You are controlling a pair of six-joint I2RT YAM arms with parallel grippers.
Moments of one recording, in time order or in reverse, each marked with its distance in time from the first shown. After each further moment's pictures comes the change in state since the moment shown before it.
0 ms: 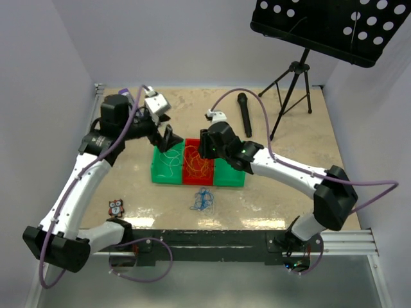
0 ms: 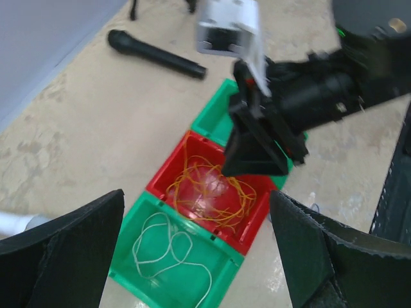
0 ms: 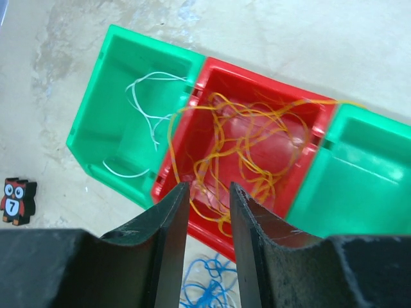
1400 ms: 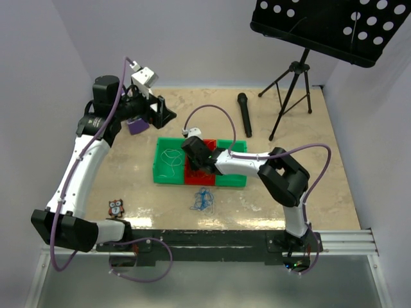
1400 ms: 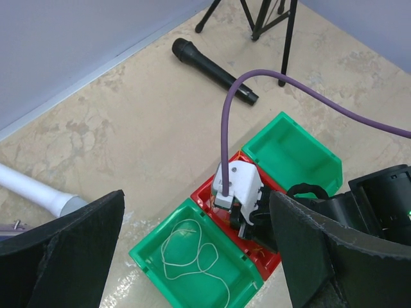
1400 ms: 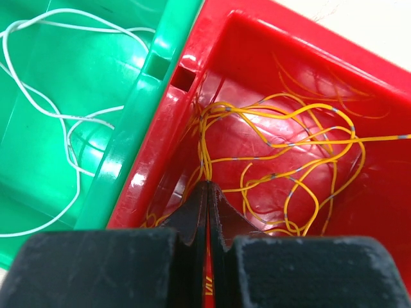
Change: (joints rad) left arm 0.073 0.142 0.166 0.027 -0.076 -0.144; right arm 0.072 0.396 0.097 0.064 0.137 -0.094
